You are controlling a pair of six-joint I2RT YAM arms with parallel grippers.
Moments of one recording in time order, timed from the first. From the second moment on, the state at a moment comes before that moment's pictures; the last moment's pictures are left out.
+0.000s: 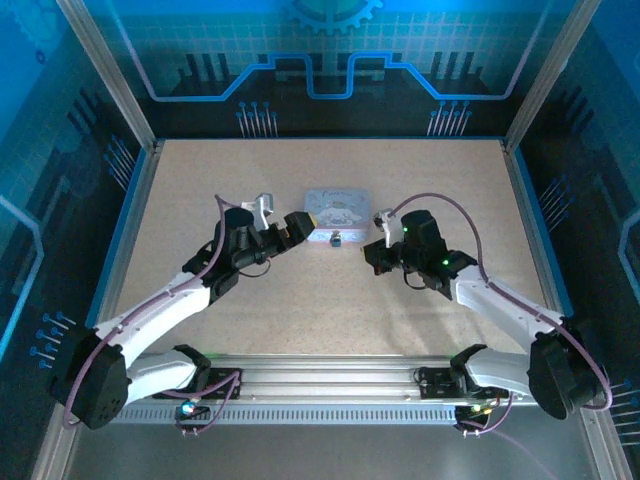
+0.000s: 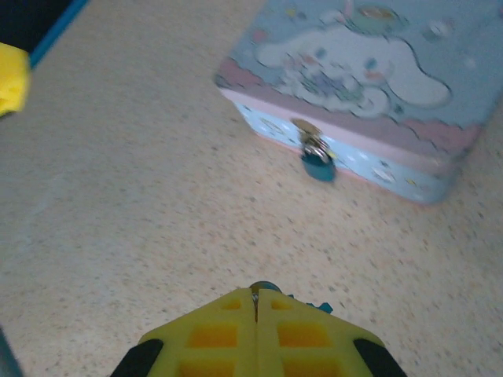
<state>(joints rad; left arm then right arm) -0.49 1.14 0.69 0.10 0.30 -1.01 0.49 1.18 0.70 -0.17 -0.33 0.21</state>
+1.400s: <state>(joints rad) -0.54 1.26 0.86 0.09 0.65 -1.37 0.66 1.18 1.02 -0.36 -0.56 -0.73</state>
